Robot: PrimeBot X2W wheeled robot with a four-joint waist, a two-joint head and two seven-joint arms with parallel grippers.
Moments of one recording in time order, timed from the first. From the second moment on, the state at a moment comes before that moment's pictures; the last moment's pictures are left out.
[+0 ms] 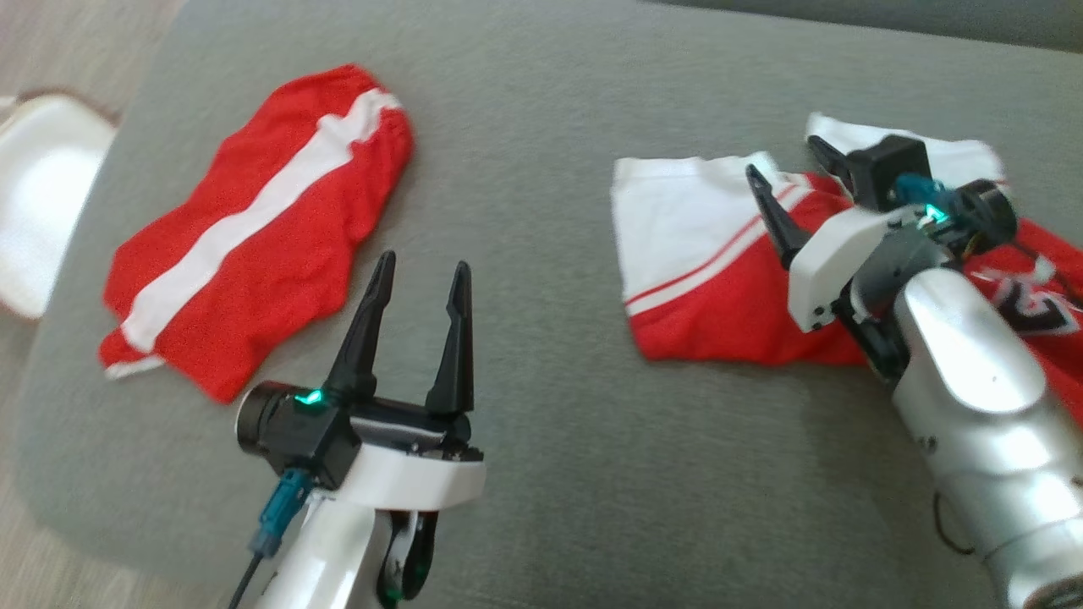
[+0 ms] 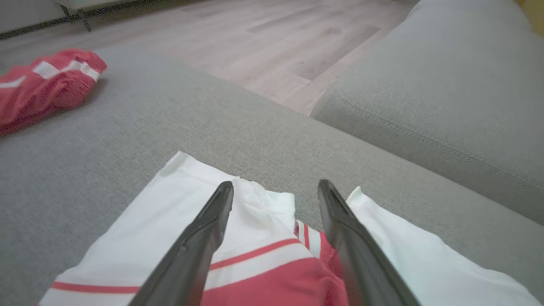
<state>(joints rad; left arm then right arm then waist) -0.20 0.05 -0.39 0.09 -0.28 0.04 -0.26 -0.66 -0.22 0.37 0.66 0.17 0.13 0.06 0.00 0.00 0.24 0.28</state>
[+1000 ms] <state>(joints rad) -0.18 0.05 -0.38 0.09 -0.30 0.07 -0.26 -0.83 -0.17 0.65 0.78 0.49 0.13 -0.17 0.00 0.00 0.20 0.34</state>
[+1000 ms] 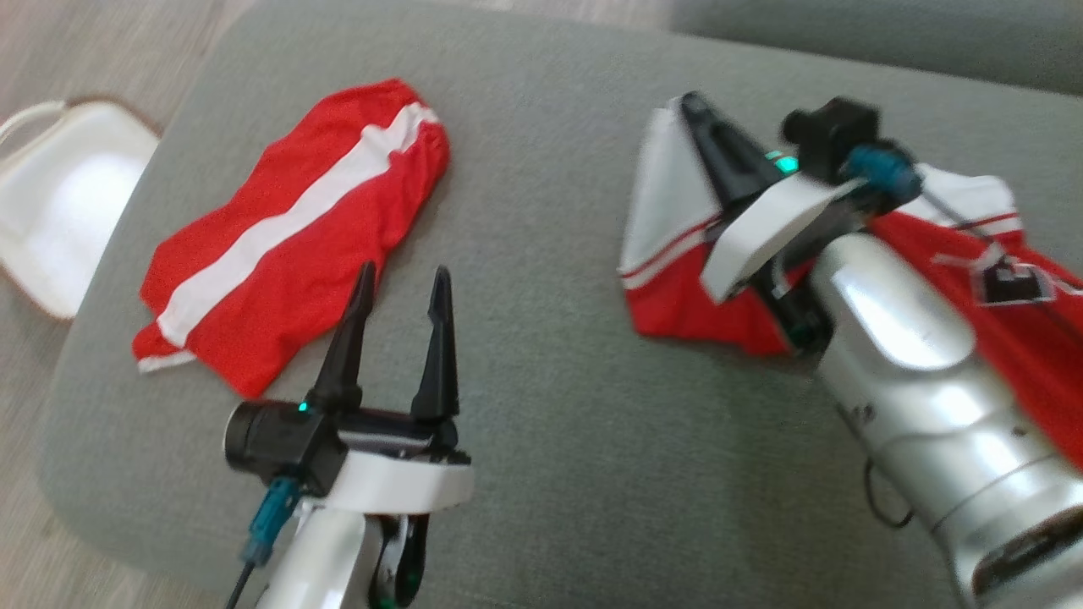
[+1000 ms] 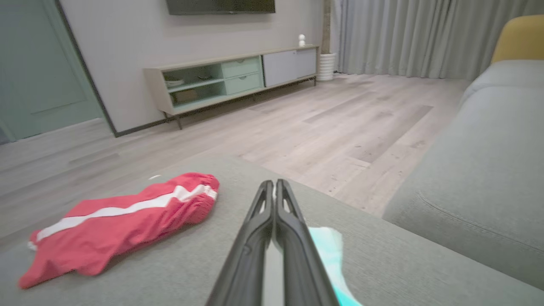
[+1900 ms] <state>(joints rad) -0.06 0.05 -0.21 0.07 -0.26 0.04 -0.26 -0.45 -0.17 0.65 0.51 0.44 0.13 -0.17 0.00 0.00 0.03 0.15</state>
